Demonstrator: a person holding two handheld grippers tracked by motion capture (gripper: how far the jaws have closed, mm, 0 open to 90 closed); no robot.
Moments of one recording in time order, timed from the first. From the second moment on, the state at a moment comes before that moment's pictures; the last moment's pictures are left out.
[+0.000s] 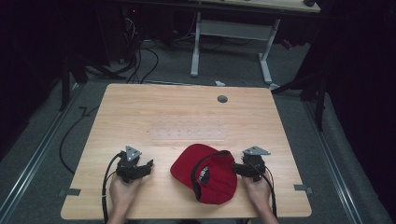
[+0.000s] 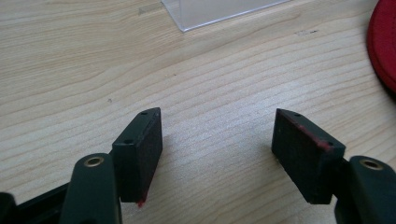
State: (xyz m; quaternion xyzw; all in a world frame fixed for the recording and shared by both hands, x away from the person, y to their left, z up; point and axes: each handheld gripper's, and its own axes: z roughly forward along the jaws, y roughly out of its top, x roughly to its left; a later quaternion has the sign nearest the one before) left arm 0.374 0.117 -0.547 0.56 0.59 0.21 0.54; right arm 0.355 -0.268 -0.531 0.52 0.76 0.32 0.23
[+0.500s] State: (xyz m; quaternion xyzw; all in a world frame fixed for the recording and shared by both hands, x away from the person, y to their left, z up) left arm 0.374 0.117 -0.546 0.56 0.59 0.21 0.54; right arm 0.355 -0.268 -0.531 0.52 0.76 0.32 0.23
